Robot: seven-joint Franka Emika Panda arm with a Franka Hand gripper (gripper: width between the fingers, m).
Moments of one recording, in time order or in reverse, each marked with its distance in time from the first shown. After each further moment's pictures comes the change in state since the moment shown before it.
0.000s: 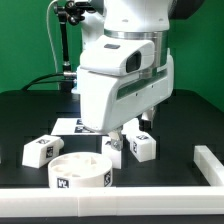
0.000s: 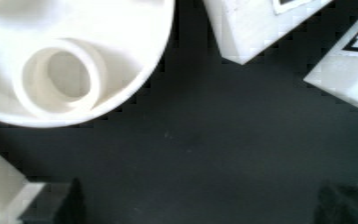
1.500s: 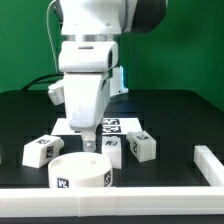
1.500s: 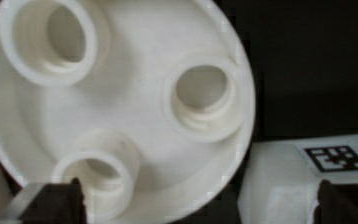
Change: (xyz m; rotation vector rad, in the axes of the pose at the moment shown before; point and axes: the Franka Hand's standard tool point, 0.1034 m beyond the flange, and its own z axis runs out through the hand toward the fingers) arm -0.069 0.020 0.019 -0.126 0.057 -0.535
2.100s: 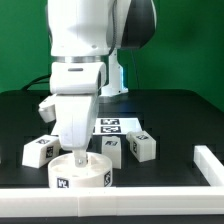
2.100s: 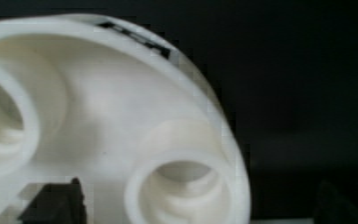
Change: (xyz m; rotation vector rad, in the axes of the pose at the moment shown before) arm -0.014 -0.005 0.029 0.016 0.006 -0.039
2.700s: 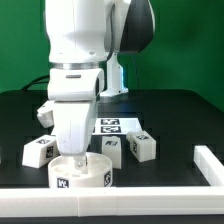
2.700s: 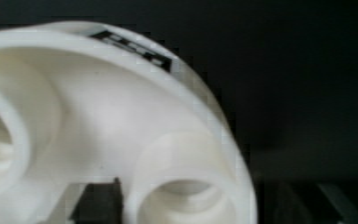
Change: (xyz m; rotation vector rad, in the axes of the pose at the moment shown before) arm 0.000 -0.001 0.003 0.005 0.001 0.003
